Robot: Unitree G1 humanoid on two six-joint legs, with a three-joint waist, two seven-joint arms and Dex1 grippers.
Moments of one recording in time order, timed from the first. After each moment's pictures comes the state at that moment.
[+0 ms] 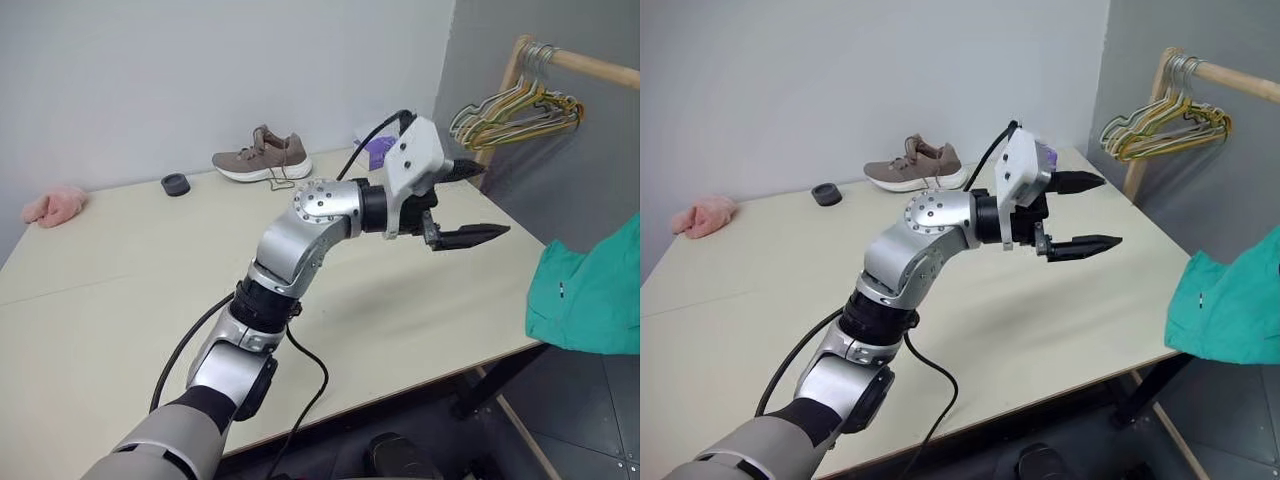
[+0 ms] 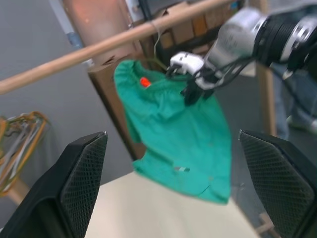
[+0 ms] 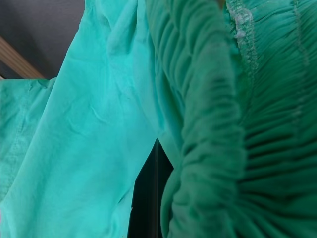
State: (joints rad) left arm -0.97 0.10 -0.25 -0.02 -0.40 0.55 -0.87; right arm -0.81 -1.10 -0.43 0.90 0.12 1.03 0.29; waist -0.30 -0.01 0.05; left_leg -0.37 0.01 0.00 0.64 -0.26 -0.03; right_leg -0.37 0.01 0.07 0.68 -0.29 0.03
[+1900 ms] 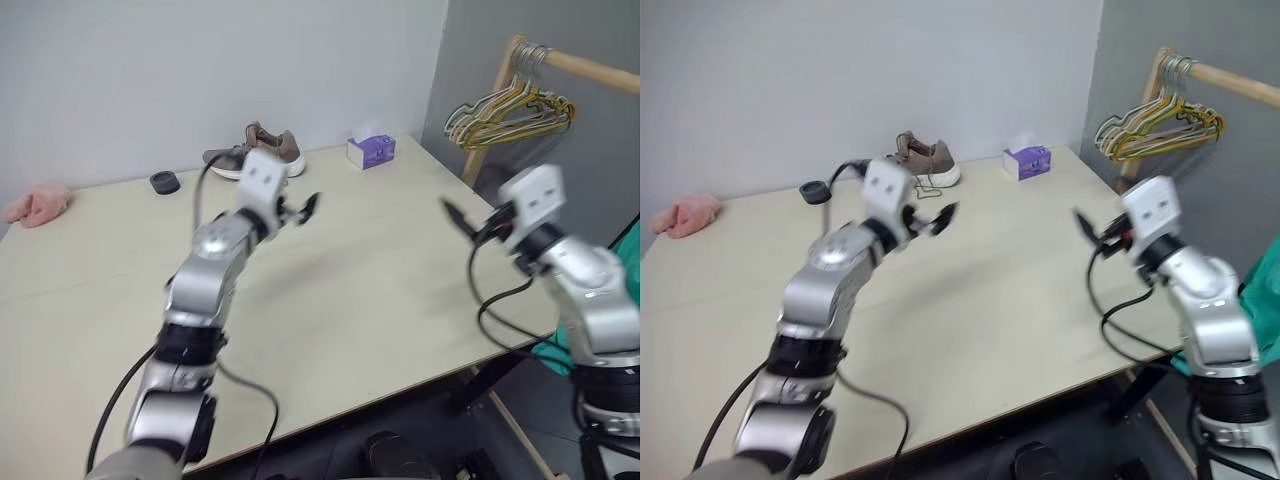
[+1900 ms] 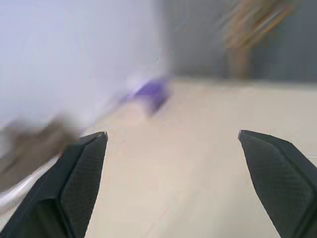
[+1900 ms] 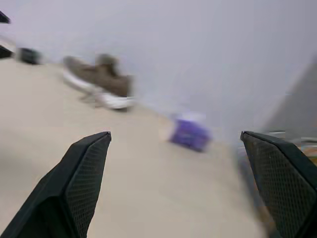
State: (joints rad) left arm -0.49 0.39 0.02 -0.05 -0.05 0.55 -0.28; right arm -0.36 -0.54 -0.01 -0.23 0.22 0.29 0.50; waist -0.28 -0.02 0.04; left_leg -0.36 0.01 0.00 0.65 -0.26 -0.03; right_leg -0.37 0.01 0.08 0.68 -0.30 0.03
